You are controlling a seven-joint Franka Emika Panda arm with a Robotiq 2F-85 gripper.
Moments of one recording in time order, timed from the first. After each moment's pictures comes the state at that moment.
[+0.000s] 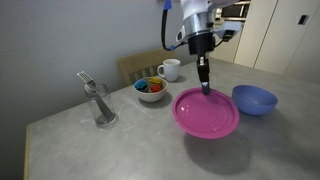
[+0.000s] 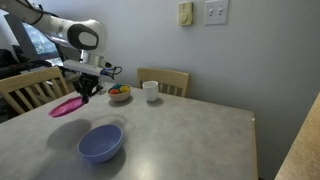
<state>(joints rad) 0.04 0.57 0.12 -1.65 0.15 1.85 -0.49</state>
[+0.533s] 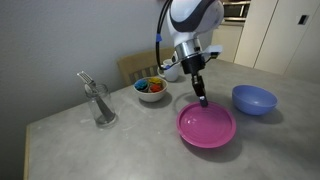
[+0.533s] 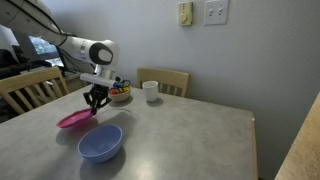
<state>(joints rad) 0.04 0.85 0.12 -1.37 0.06 1.69 -0.49</state>
